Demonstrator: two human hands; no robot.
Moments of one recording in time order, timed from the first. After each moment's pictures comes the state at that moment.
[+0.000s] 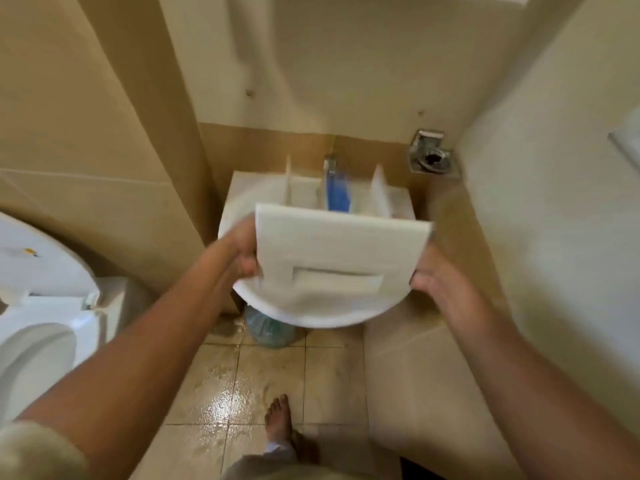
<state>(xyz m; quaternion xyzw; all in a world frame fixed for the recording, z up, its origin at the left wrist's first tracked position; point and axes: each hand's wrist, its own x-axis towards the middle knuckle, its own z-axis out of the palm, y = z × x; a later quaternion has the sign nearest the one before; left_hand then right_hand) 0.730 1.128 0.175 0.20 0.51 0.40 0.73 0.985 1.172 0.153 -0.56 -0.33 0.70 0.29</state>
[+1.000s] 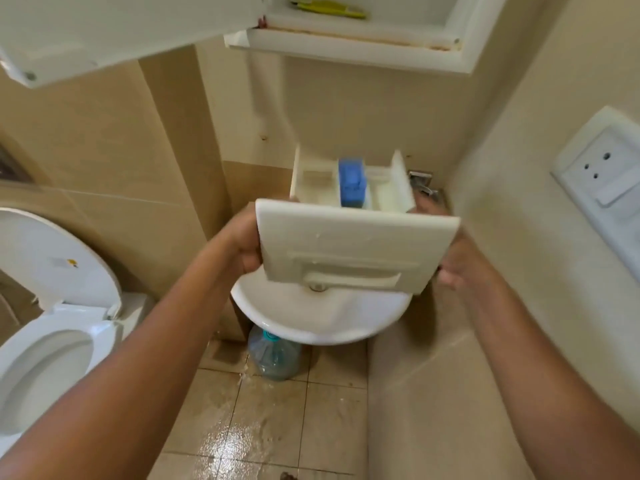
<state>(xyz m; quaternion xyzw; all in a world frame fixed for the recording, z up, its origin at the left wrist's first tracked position) 0.769 1.101 0.244 0.34 0.51 0.50 0.62 1.030 1.156 0.254 -0.41 -0.50 0.66 0.38</state>
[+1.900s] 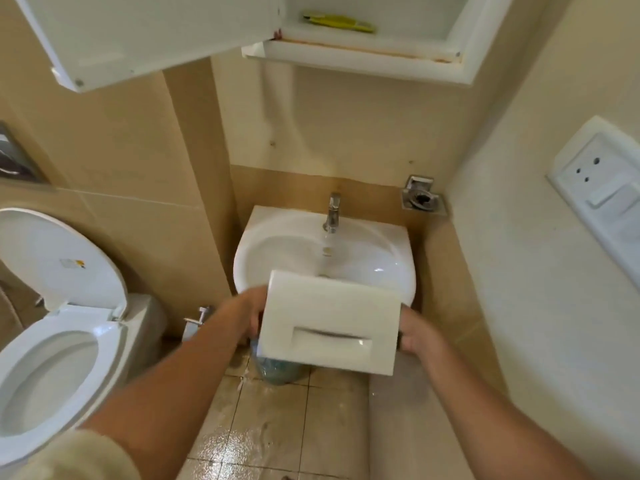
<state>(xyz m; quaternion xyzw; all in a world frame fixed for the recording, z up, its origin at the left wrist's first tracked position) 0.759 1.050 0.146 0.17 0.64 0.32 0.68 1.018 1.103 0.143 -0.58 -0.41 0.68 0.18</state>
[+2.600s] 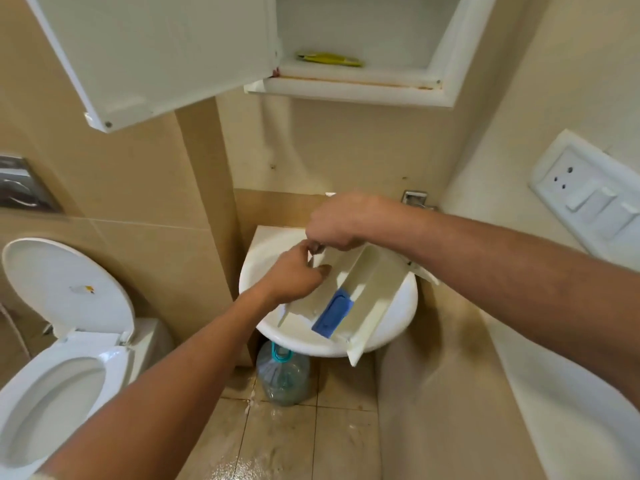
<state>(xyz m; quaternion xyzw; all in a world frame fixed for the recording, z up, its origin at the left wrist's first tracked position) 0.795 1.078 0.219 0.58 0.71 0.26 0.31 0.888 1.153 0.315 -0.16 -0.92 -0.21 -0.28</state>
